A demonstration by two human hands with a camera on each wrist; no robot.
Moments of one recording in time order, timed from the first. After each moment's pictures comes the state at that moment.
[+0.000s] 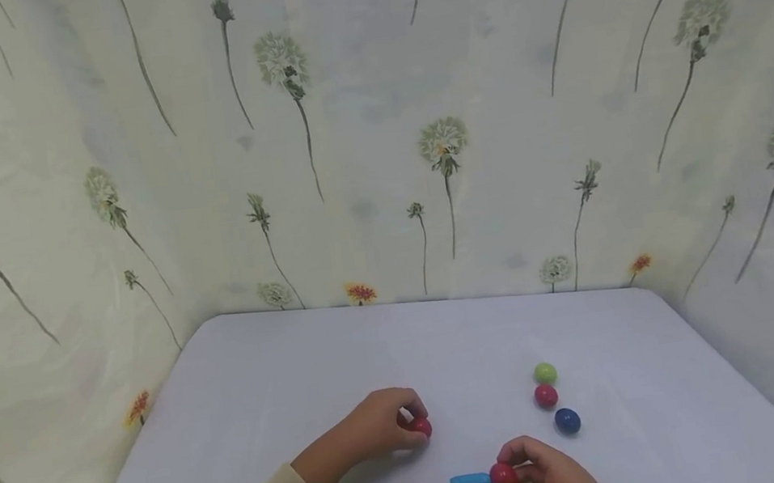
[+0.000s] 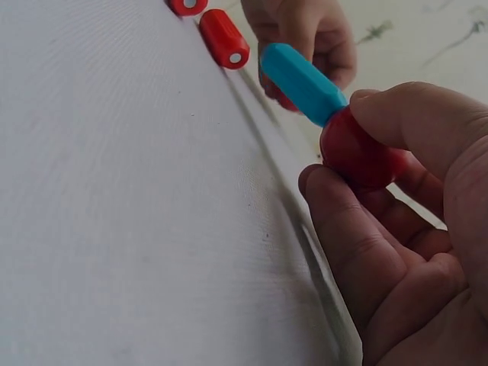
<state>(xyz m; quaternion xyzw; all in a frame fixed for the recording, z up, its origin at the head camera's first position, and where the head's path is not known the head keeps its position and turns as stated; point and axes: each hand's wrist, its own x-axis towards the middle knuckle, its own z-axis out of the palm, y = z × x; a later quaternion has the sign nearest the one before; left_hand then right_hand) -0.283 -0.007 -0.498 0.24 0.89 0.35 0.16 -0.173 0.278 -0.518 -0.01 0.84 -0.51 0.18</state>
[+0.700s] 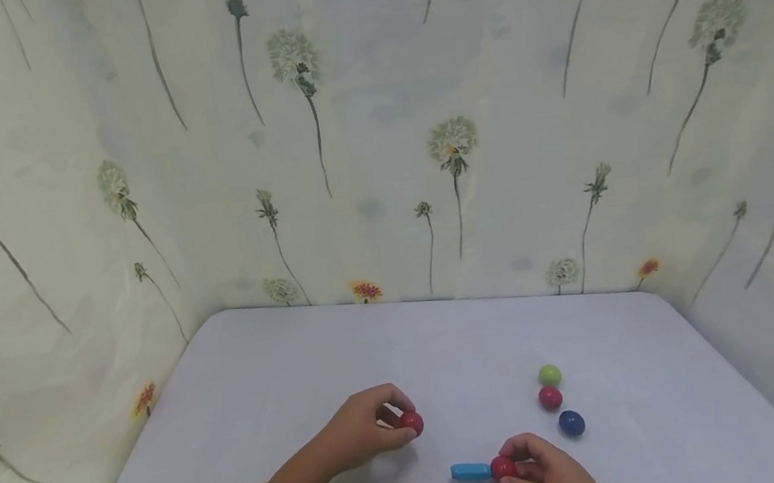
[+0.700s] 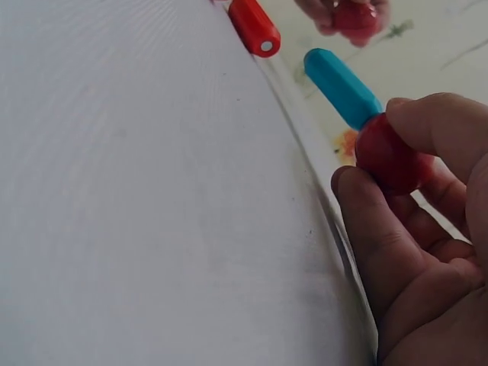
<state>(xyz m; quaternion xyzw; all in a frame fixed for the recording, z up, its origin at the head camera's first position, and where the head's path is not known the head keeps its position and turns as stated) -0.259 -0.045 -0.480 0.22 0.84 0.47 0.15 -0.179 0.269 -0.523 0.02 0.85 -0.50 0.15</state>
